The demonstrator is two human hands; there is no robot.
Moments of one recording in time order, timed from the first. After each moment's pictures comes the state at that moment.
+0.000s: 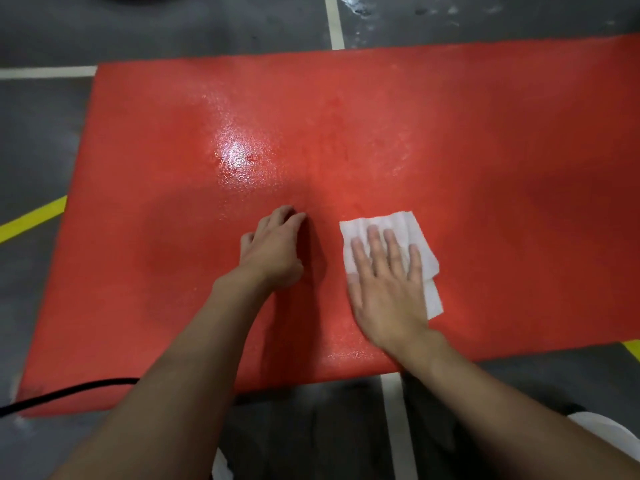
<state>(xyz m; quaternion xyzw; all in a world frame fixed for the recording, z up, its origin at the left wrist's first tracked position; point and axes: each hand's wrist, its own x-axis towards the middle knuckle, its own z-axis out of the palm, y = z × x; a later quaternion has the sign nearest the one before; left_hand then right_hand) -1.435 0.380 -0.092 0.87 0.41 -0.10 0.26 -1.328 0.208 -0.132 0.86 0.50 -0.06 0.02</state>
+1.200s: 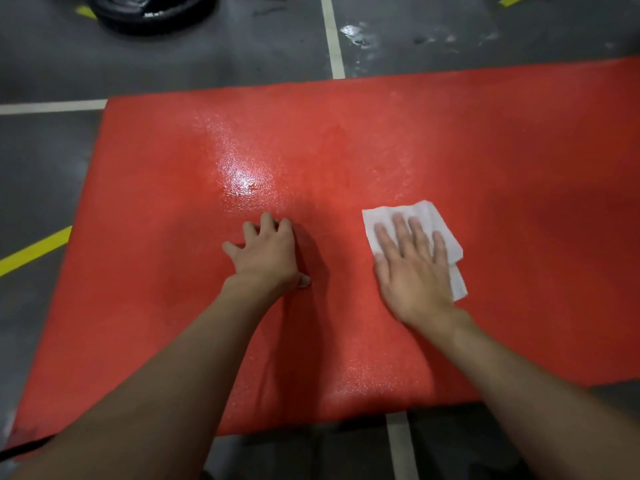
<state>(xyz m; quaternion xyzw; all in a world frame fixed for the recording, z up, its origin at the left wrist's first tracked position) -1.407 0.401 -0.078 0.86 0.47 -0.17 0.14 -1.255 0.240 -0.132 0.89 0.45 -0.06 0.02</state>
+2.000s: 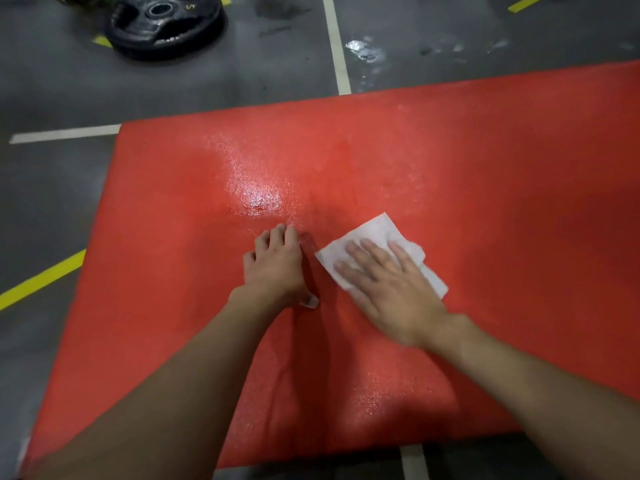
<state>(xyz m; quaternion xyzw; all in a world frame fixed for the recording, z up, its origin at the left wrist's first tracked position) -1.400 0.416 -0.082 0.87 0.44 -0.17 0.15 -1.256 0.261 -0.134 0.75 0.65 -0.08 0.02</state>
